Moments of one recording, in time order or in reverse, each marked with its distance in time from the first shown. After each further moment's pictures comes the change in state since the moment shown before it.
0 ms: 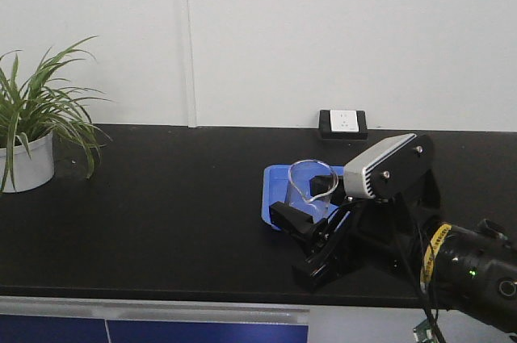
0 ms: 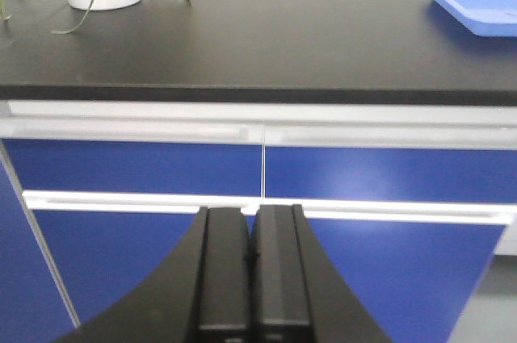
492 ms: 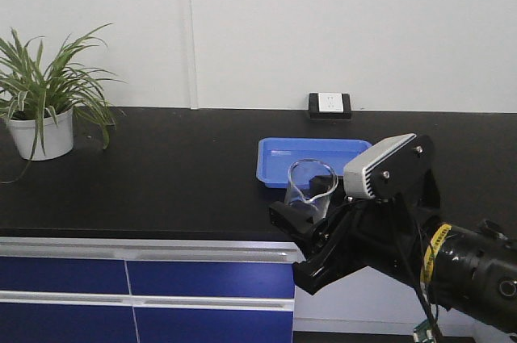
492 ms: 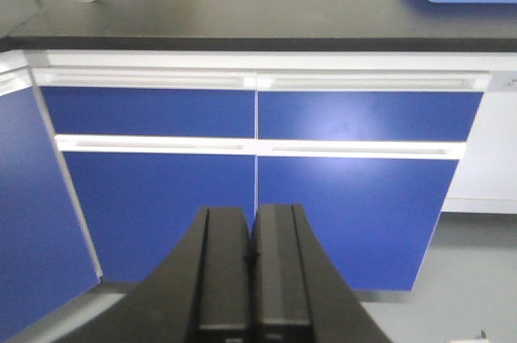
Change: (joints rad) left arm 0.000 0.000 0.000 0.000 0.000 0.000; right arm 0.000 0.000 0.000 0.000 0.000 0.000
